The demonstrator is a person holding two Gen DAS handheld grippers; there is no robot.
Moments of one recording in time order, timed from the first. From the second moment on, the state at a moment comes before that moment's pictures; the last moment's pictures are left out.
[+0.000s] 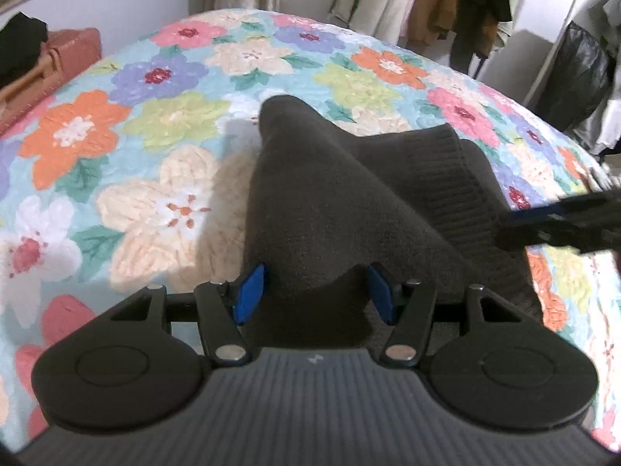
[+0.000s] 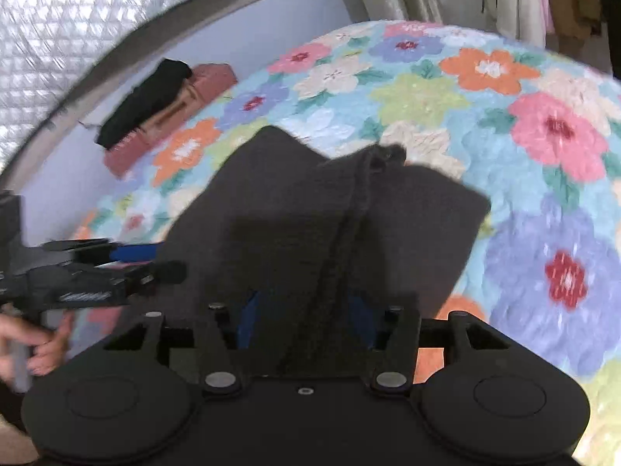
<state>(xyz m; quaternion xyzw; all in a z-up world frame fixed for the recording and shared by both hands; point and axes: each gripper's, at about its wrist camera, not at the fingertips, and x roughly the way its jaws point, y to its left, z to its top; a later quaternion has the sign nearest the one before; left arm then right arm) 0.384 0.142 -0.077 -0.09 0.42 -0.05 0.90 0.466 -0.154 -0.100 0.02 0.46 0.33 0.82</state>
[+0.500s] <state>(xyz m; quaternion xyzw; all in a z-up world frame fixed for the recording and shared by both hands) 0.374 0.146 -0.074 -0.11 0.39 -0.10 0.91 0.448 -0.111 -0.077 -0.06 0.28 0.31 0.91</state>
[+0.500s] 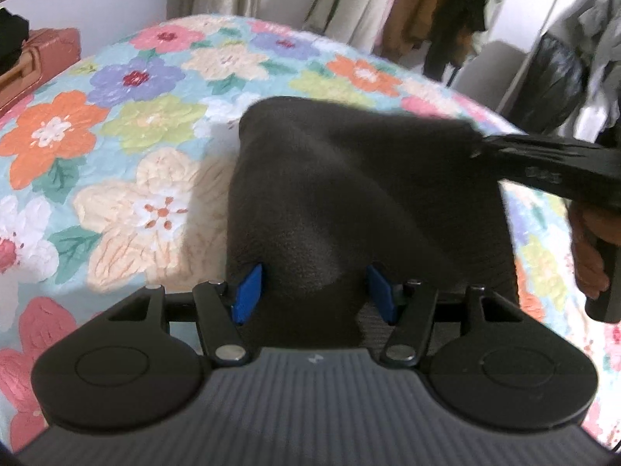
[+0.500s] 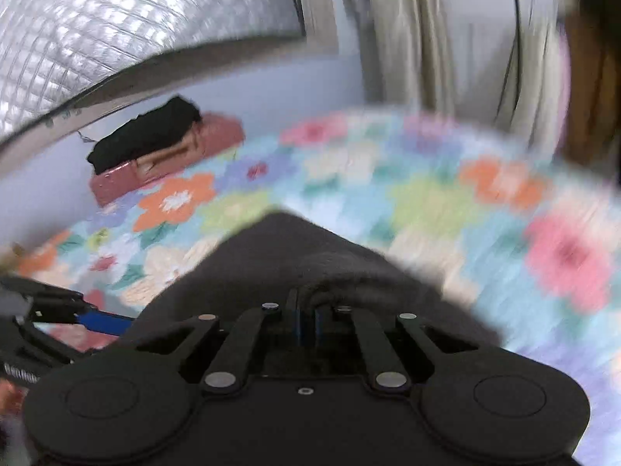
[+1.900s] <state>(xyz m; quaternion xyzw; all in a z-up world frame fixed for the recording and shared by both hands) 0.366 0.095 -0.096 -0.06 0.41 -0.18 0.89 0.473 -0.210 -0.092 0.18 0.28 0.23 0.91</state>
